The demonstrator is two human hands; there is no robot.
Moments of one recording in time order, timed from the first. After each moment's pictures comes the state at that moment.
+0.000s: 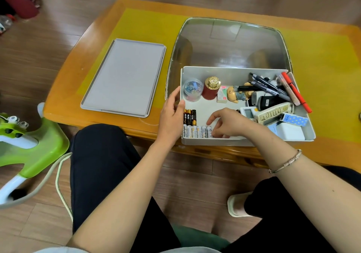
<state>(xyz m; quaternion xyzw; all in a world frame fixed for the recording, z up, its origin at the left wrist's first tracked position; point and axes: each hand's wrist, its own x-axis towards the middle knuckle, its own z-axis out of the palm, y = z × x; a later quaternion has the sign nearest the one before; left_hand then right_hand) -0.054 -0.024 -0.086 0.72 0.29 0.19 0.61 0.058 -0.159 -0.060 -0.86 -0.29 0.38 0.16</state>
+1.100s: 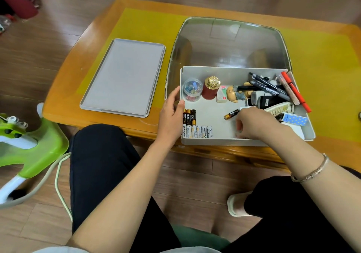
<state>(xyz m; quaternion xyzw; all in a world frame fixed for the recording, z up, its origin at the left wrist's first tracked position) -0.055 -0.022 -0.085 0.72 0.28 0.19 0.61 0.073 -0.198 -0.047 -0.92 -0.33 0.19 -0.11</state>
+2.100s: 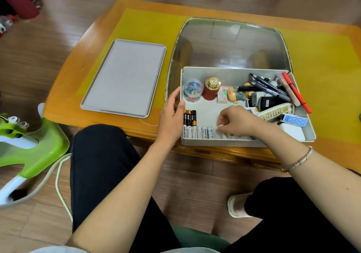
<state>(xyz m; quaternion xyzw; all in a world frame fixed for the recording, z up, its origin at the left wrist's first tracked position) -0.055 -0.022 -0.086 0.72 0.28 0.19 0.61 0.075 -0.174 -0.061 -0.88 -0.36 0.28 0.10</state>
